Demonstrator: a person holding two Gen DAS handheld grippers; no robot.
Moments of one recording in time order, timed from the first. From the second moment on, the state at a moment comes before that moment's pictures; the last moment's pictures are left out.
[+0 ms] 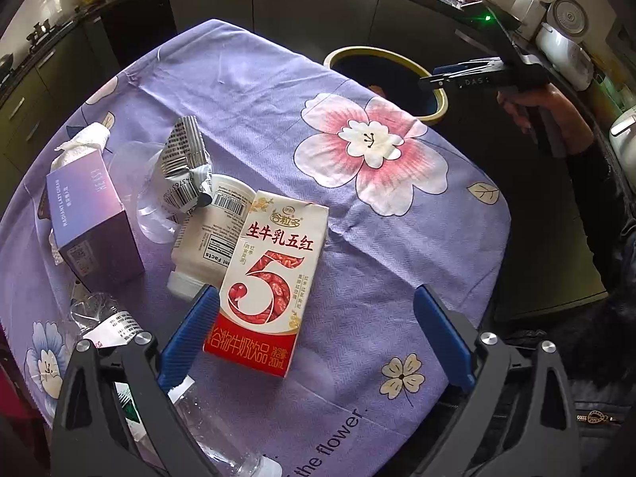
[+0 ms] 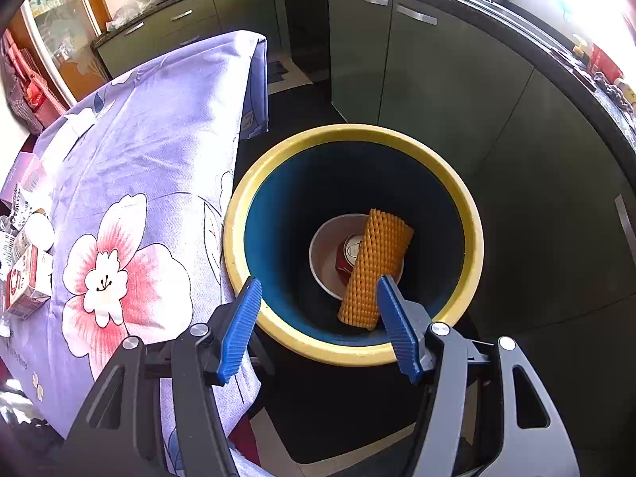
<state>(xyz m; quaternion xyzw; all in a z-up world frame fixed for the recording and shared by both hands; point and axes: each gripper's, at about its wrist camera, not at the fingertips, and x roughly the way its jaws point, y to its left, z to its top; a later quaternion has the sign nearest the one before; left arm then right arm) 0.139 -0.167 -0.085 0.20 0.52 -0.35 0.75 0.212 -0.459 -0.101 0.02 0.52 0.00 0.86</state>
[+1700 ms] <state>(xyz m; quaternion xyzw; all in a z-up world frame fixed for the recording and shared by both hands) 0.148 -0.212 -0.085 0.24 0.56 -0.37 0.71 0.205 -0.479 -0.117 0.06 0.52 0.00 0.85</state>
